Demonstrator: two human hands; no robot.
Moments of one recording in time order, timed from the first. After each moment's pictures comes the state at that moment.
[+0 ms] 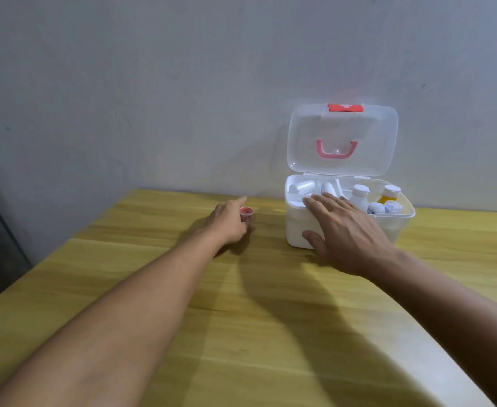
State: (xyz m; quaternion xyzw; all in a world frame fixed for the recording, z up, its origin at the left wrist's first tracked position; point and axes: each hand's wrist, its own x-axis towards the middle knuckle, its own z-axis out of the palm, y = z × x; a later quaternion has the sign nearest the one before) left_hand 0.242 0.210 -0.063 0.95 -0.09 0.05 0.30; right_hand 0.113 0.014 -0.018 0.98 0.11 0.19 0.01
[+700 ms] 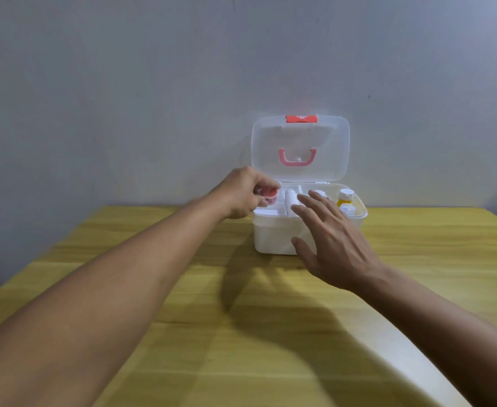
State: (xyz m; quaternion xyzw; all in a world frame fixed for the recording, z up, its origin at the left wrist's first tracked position) left_hand 0.203 0.143 0.030 0.88 -0.30 0.02 0.37; right_hand 0.088 -0.023 -0.029 0.94 0.13 0.30 -0.06
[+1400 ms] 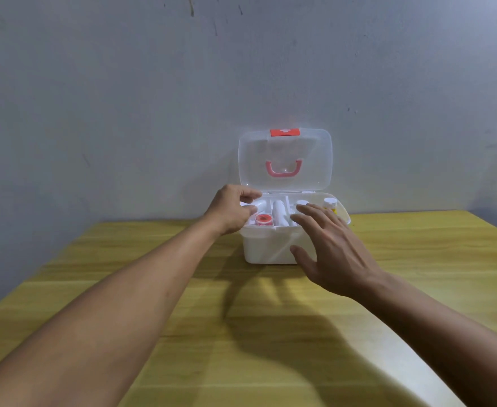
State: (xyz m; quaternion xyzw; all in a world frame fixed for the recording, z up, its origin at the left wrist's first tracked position) left_hand 0.209 0.132 0.014 0.87 -0.24 0.08 0.42; right_hand 0.082 -0.045 -0.030 0.94 0.11 0.31 -0.08
